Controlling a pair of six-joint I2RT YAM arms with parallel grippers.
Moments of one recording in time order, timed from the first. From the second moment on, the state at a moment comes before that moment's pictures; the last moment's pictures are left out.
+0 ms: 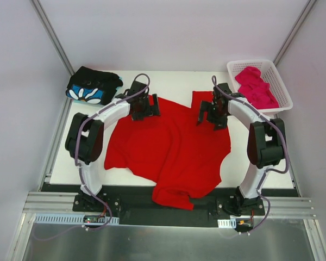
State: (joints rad) left arm -0.42 1.83 1.37 -0.44 0.11 -0.57; right arm 0.26 1.80 1.35 -0.76 -0.15 0.40
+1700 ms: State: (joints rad) left arm -0.15 2.15 1.61 -0.40 0.33 -0.54; right arm -0.02 2.58 2.37 -0.99 -0.58 0.40
